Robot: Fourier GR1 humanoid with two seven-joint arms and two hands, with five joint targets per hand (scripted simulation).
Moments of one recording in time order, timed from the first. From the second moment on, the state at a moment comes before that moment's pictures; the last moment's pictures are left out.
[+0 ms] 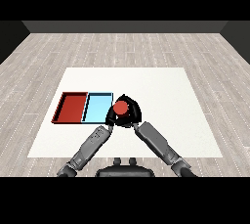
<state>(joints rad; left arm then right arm) -0.39 0.03 -0.53 -1.33 0.12 0.46 -0.16 -0.50 -0.02 0.56 -1.33 -0.35 -0.48 -0.37</state>
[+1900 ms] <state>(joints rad) -0.43 0.01 -0.56 -1.30 0.14 0.58 -0.18 -0.47 -0.01 0.48 -1.43 -0.26 -0.39 -0.32</state>
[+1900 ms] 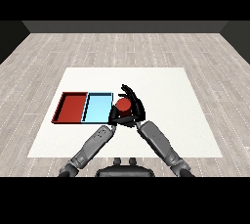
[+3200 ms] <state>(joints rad) -0.33 0.22 -0.36 -1.46 0.07 0.50 -0.09 -0.14 -0.22 0.10 -1.75 -0.31 -0.24 -0.31</state>
